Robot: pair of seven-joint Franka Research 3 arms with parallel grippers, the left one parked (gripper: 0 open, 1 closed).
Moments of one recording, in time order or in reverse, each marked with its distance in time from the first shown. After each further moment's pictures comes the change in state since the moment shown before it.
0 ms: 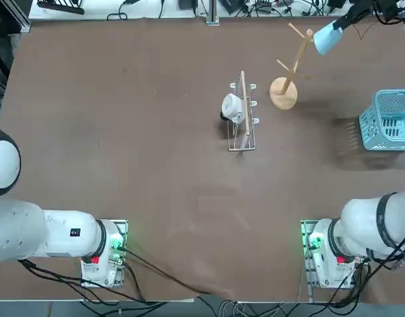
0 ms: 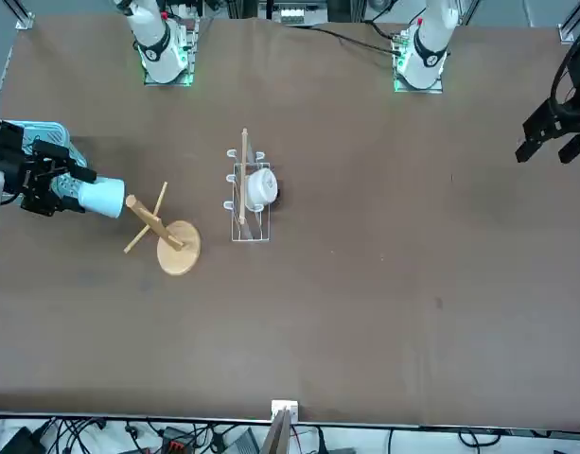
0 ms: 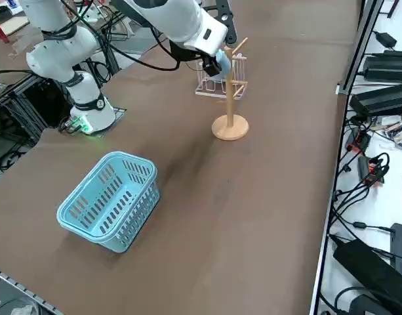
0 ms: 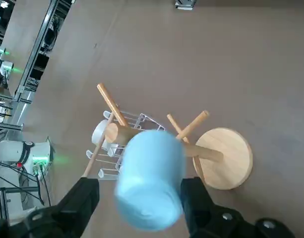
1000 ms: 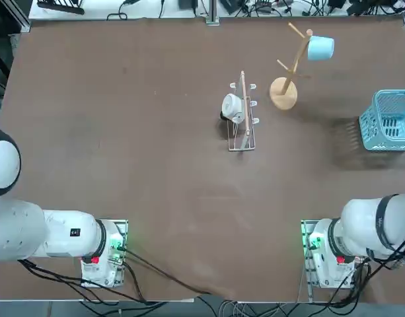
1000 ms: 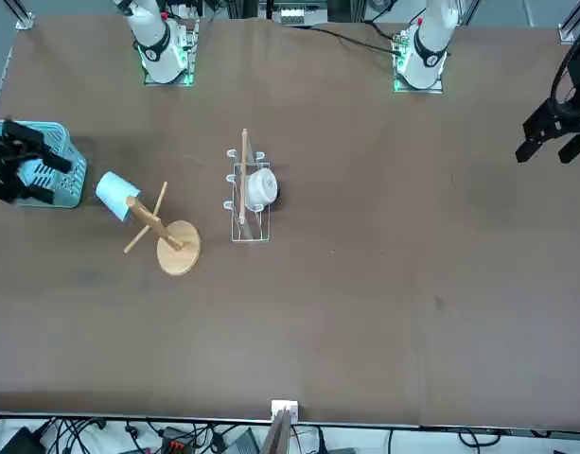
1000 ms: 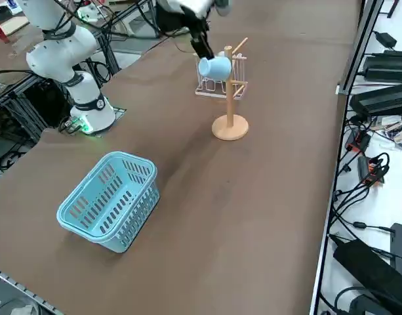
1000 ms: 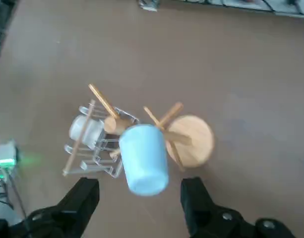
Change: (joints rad) arm 0.009 -0.099 -0.004 0.101 -0.213 -0.029 0.190
